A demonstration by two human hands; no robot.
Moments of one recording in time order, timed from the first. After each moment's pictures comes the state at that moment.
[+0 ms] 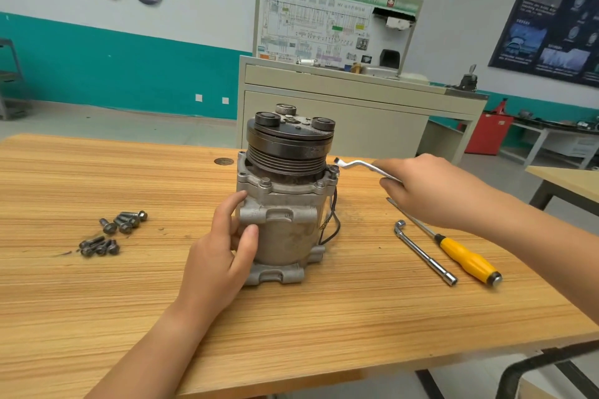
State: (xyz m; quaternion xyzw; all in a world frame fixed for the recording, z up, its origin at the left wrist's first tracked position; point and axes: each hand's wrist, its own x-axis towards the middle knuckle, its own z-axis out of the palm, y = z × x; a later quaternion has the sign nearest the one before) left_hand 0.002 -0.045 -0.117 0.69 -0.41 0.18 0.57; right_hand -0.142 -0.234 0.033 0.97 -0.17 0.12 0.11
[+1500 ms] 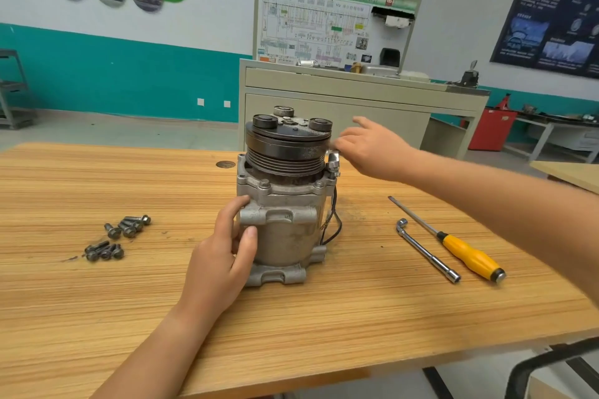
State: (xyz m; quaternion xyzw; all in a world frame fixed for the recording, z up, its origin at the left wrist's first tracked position) left_hand 0.006 -0.043 -0.121 0.71 -0.41 0.18 0.55; right_hand -0.056 -0.289 0.028 0.92 0.07 0.19 0.33
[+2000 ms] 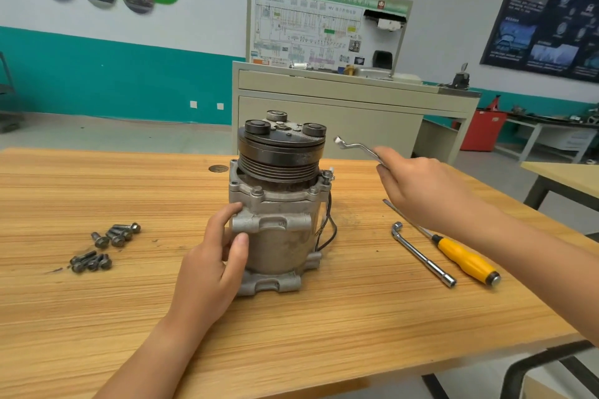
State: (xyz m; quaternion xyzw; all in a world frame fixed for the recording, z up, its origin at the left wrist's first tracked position) left_hand 0.009 -0.043 -0.121 0.71 -0.40 0.18 0.55; right_hand -0.136 -0.257 0.014 0.94 -0.12 0.28 0.14
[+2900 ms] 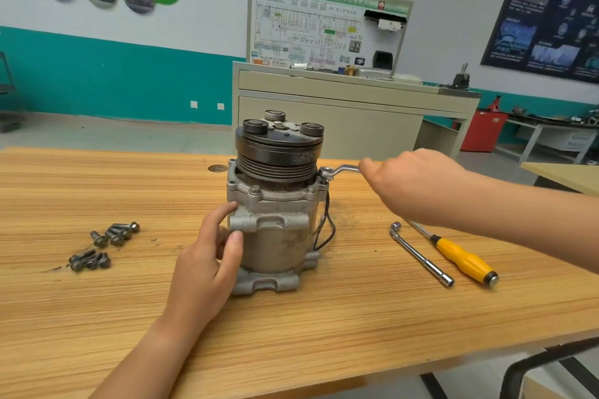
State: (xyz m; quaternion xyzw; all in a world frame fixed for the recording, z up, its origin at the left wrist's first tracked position) left_hand 0.010 -0.042 -0.122 0.70 -0.40 0.20 0.56; right_hand -0.132 -0.242 0.036 0.92 -0.10 0.06 0.38
